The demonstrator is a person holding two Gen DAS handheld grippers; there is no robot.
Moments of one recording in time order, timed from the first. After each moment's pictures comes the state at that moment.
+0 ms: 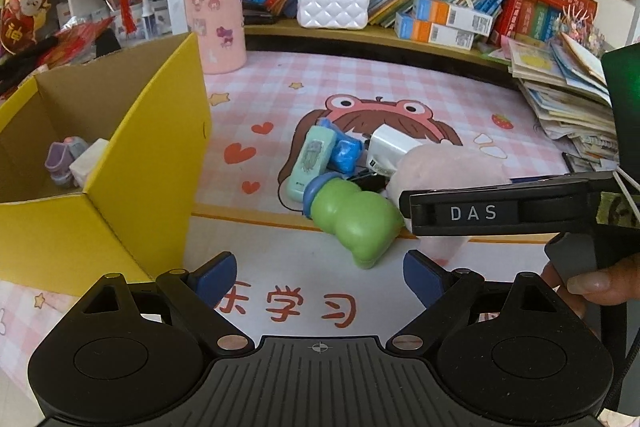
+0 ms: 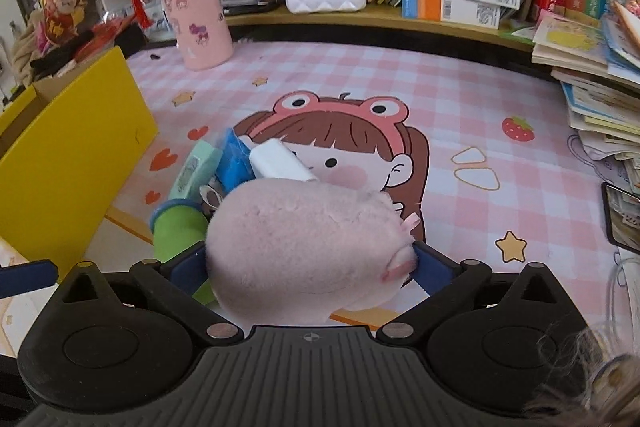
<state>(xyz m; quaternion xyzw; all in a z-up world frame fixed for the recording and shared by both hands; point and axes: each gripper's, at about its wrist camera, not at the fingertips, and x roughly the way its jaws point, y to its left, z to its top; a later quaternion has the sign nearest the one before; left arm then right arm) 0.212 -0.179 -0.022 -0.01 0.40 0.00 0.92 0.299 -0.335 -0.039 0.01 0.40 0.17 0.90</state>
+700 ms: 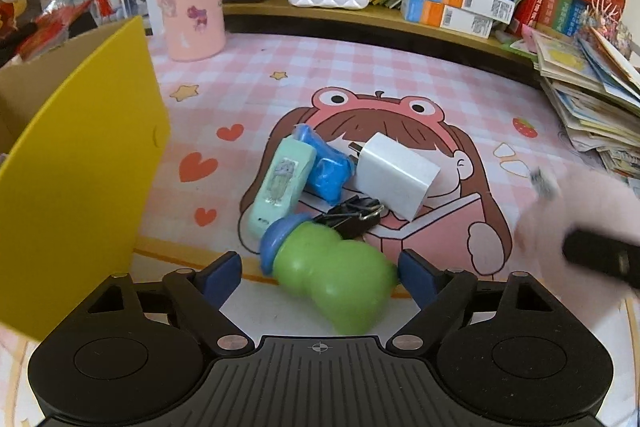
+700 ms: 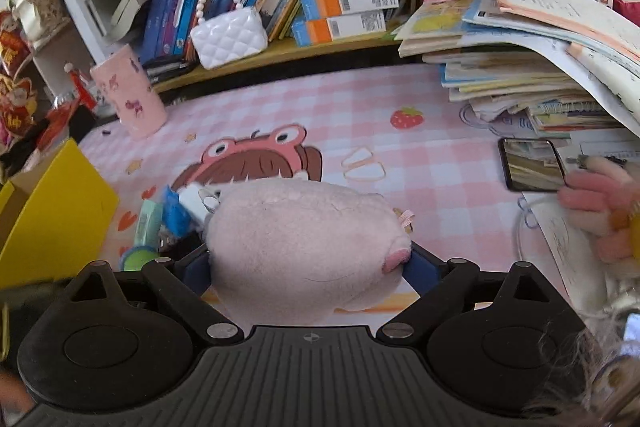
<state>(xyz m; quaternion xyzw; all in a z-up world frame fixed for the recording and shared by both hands) 0.281 -0.196 -0.049 -0.03 0.43 0.01 0.90 0.264 -0.409 -0.011 0.11 0.38 0.08 0.91</state>
